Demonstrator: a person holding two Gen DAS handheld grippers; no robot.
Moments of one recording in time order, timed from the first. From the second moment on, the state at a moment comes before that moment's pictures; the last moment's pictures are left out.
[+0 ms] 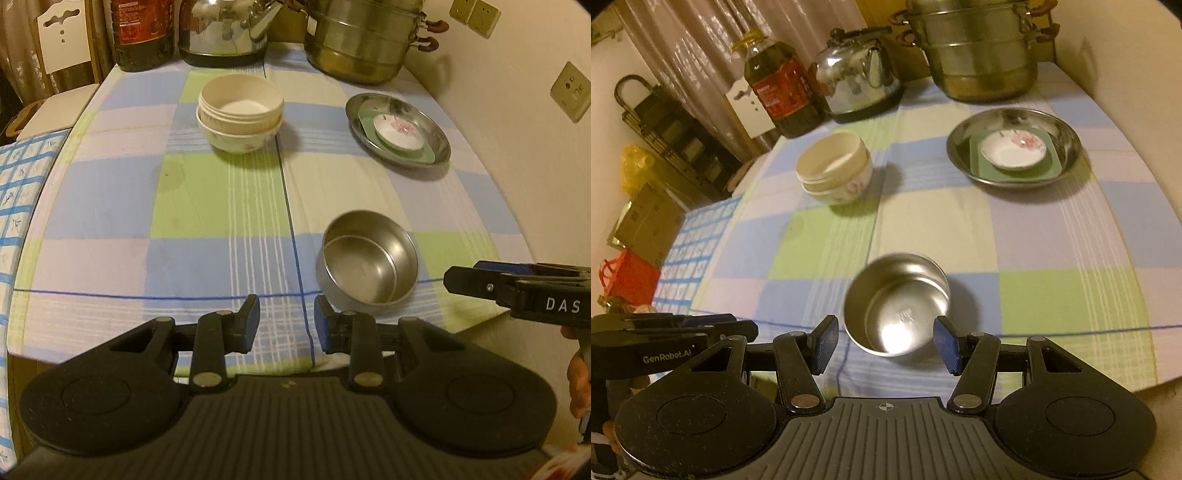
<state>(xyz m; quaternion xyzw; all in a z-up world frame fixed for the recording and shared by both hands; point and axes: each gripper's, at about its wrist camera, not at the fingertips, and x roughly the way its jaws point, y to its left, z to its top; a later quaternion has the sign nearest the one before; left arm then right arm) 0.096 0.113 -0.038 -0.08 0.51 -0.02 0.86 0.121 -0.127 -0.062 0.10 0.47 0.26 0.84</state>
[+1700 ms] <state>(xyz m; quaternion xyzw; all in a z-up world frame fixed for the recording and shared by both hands) 0.146 0.082 -0.091 -0.08 0.54 -0.05 0.84 0.142 -0.138 -0.104 0.07 0.49 0.22 0.84</state>
